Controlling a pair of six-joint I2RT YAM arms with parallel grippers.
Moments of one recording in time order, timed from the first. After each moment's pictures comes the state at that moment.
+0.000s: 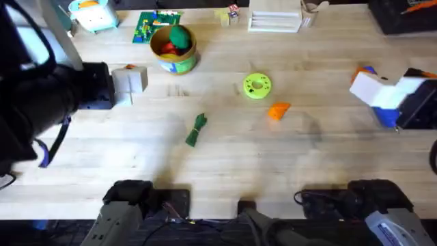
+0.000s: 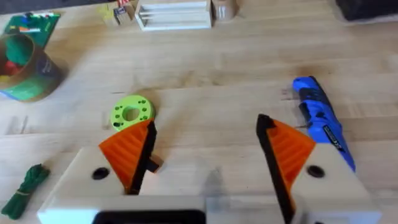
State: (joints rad) left arm 0.00 0.72 1.00 -0.99 -0.18 0.06; right arm 0.00 0.45 0.81 -0.88 -0.03 0.11
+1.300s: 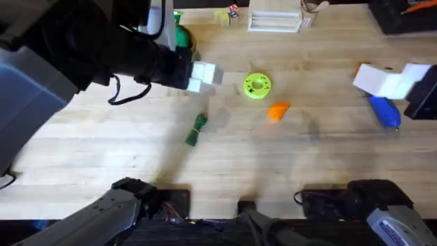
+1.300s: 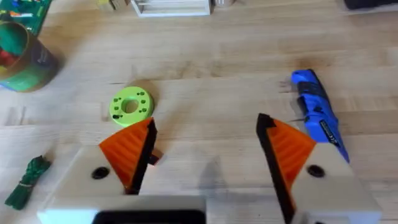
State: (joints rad) left arm -0.30 1.16 1.10 -0.96 0.17 -0.08; right arm 0.00 0.58 0.94 -0.97 -0.03 0.10
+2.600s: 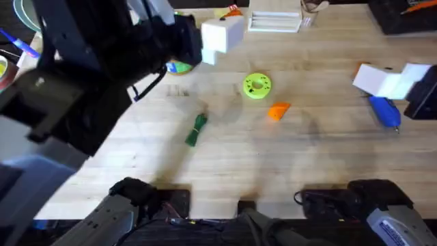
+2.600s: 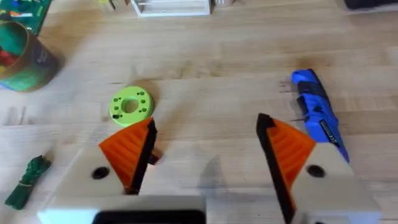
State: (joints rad) left arm -0.33 0.95 0.81 -0.15 0.29 -0.20; right arm 0.00 0.58 0.94 -0.97 -0.03 0.10
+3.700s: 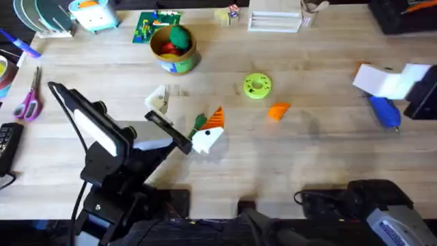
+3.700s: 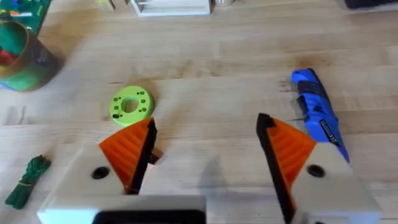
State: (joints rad) left arm -0.35 0.01 0.01 -0.06 0.32 -0.01; right arm 0.00 0.58 0.94 -0.97 -0.03 0.10
